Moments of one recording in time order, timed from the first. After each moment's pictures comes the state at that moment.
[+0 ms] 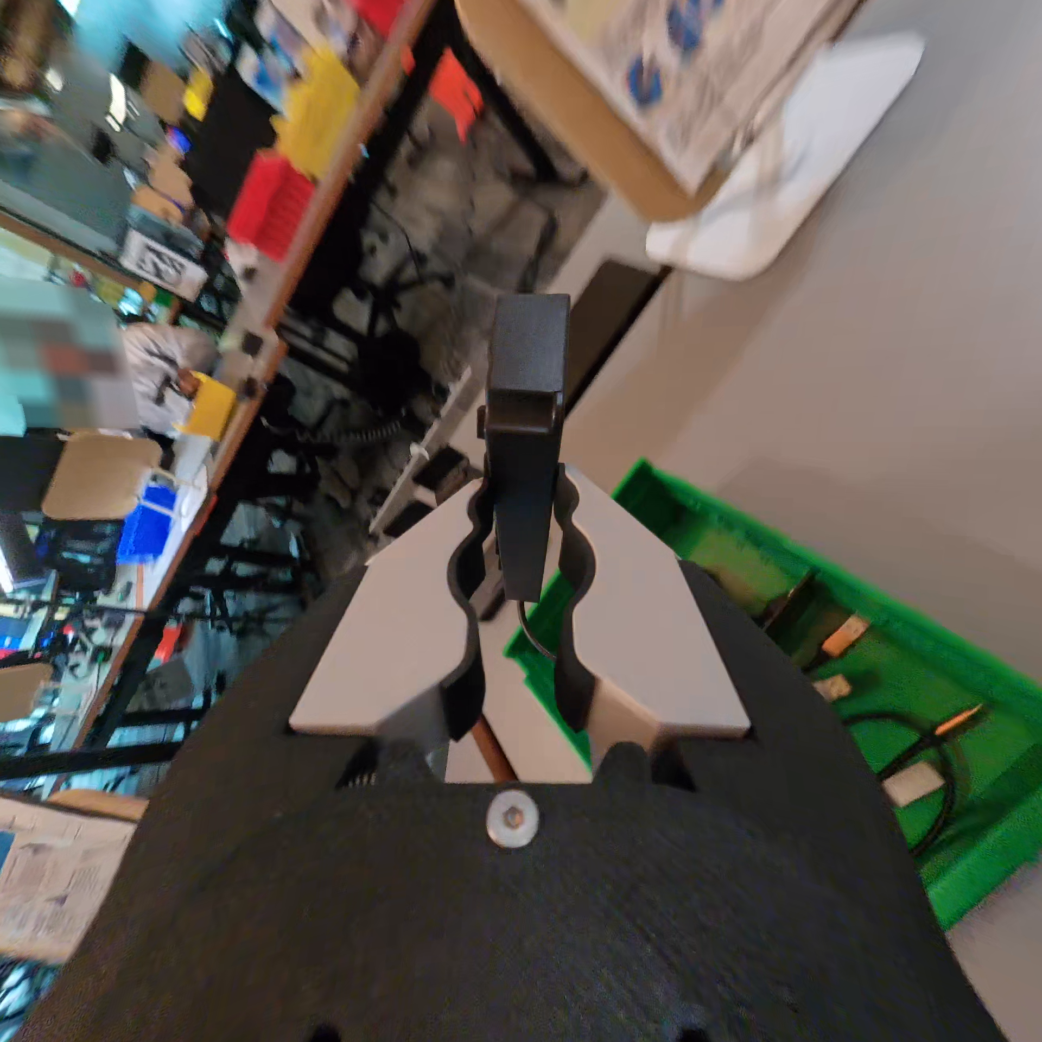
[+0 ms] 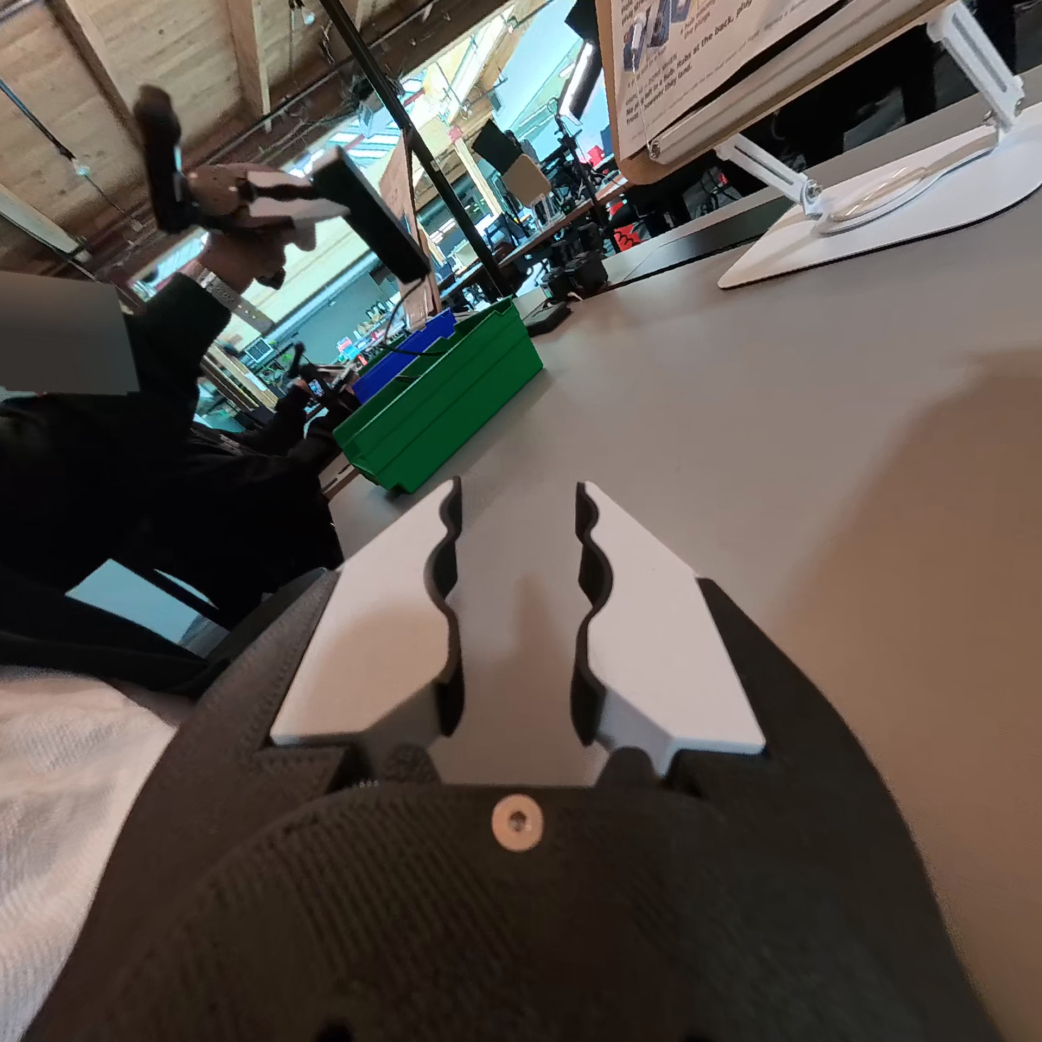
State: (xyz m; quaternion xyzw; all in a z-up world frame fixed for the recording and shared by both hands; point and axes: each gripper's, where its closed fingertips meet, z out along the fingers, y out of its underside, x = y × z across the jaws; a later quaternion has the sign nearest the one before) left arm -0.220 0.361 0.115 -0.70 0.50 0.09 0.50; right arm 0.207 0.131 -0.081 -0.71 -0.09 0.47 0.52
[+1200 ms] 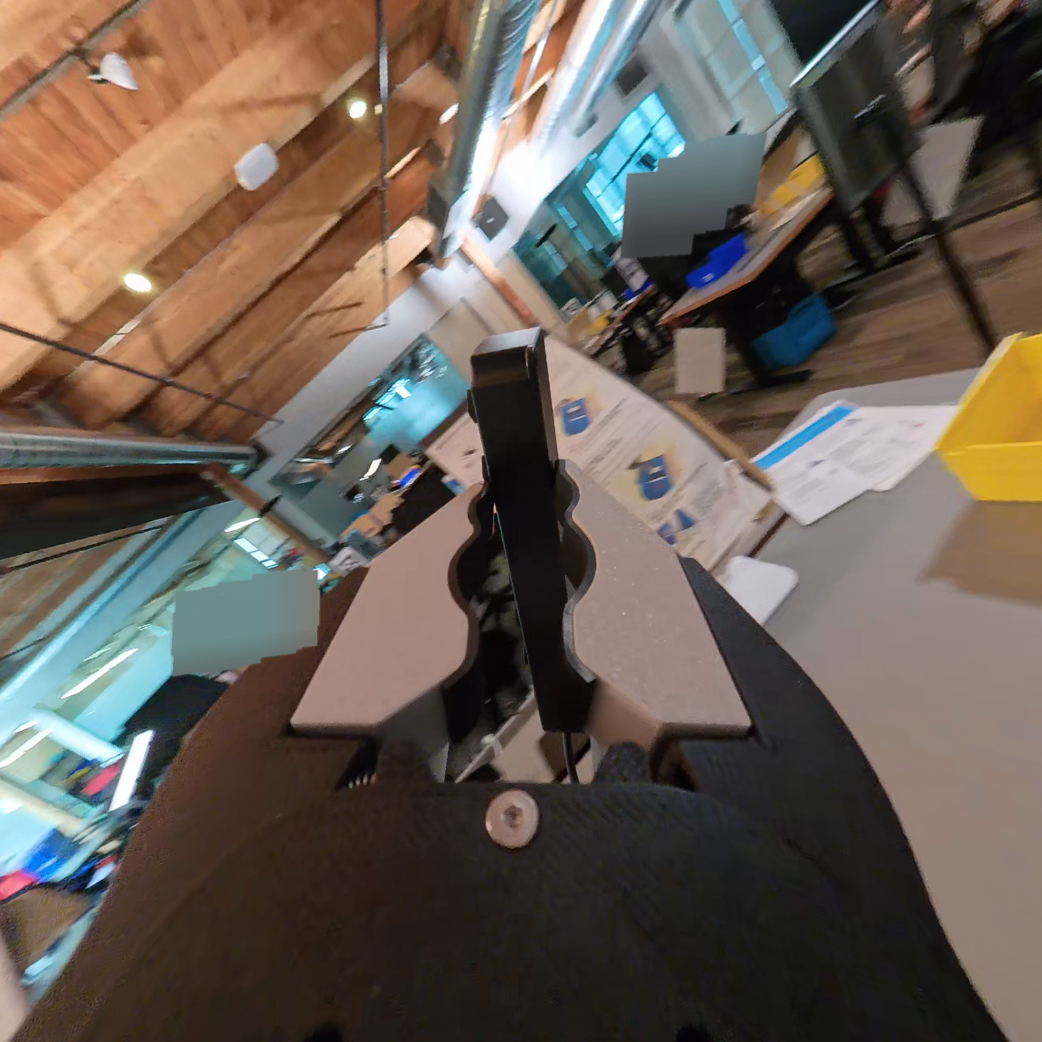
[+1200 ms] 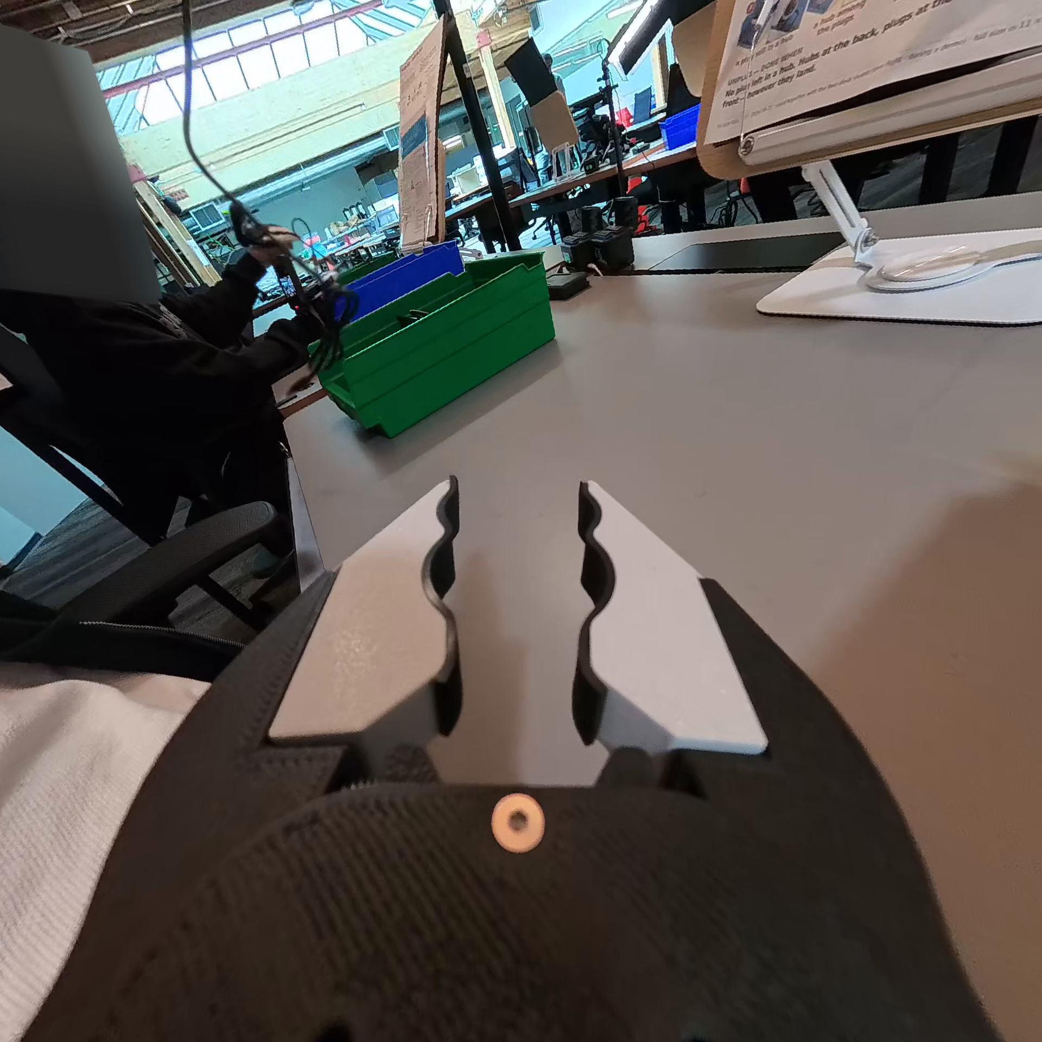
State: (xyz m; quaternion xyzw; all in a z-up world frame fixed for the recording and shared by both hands) left arm -0.060 0.171 0.312 -0.50 0.43 0.02 0.75; right arm 0.173 0.118 -0.075 -0.71 -0.20 0.39 0.54
